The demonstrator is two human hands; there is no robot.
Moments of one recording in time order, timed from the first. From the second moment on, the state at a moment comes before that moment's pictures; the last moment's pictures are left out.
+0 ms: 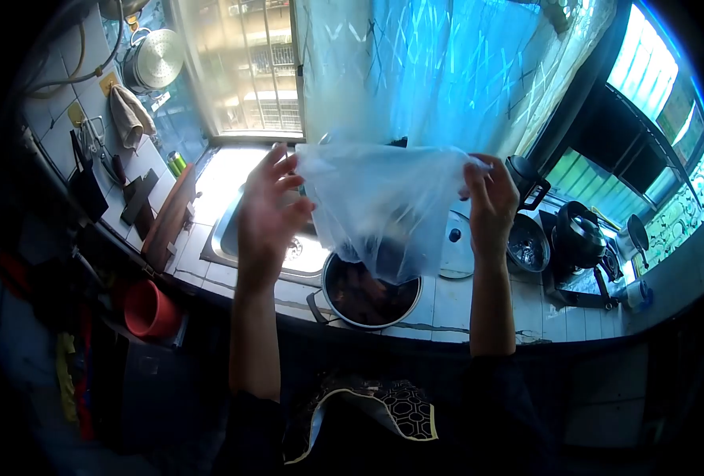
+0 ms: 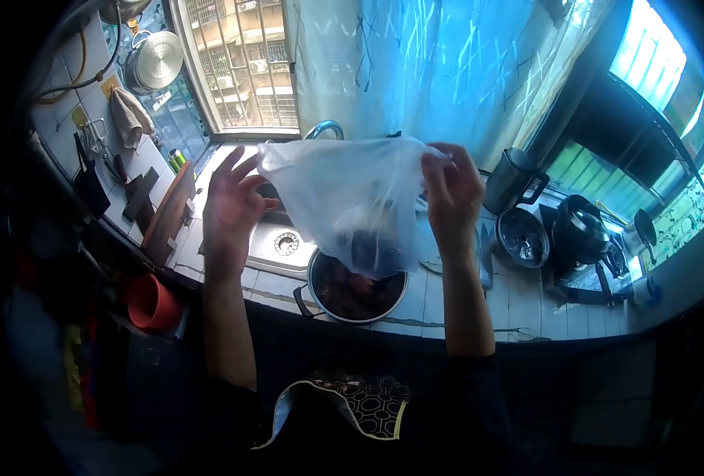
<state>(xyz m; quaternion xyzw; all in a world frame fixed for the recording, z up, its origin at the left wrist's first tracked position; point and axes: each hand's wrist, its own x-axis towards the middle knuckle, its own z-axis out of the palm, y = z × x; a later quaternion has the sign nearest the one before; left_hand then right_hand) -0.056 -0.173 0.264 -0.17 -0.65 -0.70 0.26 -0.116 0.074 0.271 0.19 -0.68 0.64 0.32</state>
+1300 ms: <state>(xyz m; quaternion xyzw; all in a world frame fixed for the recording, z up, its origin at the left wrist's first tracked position) 0.172 -0.609 0.048 0.39 -0.31 -0.79 0.36 -0.029 -0.550 0.080 0.54 -0.77 0.30 -0.12</state>
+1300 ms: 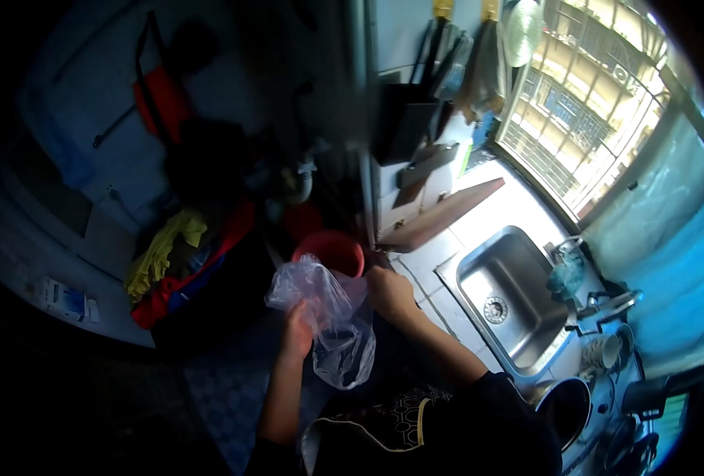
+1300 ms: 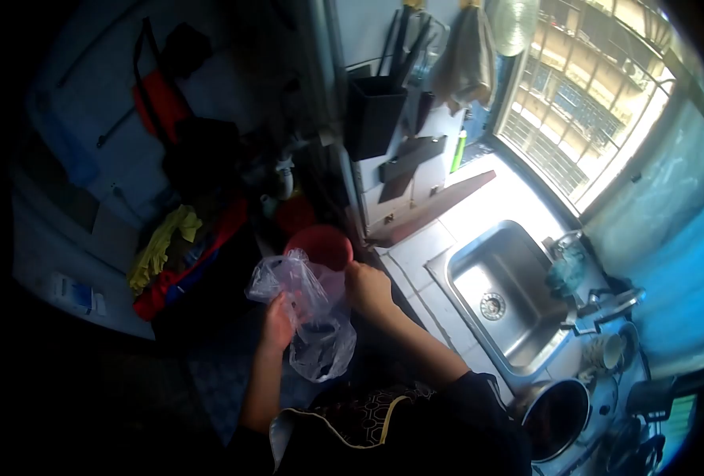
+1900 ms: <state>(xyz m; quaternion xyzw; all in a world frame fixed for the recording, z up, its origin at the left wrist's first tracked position) 0.175 -0.775 0.009 0.24 -0.20 -0.92 0.23 0.005 -0.698 0.113 0.70 -0.59 0.33 -0.24</state>
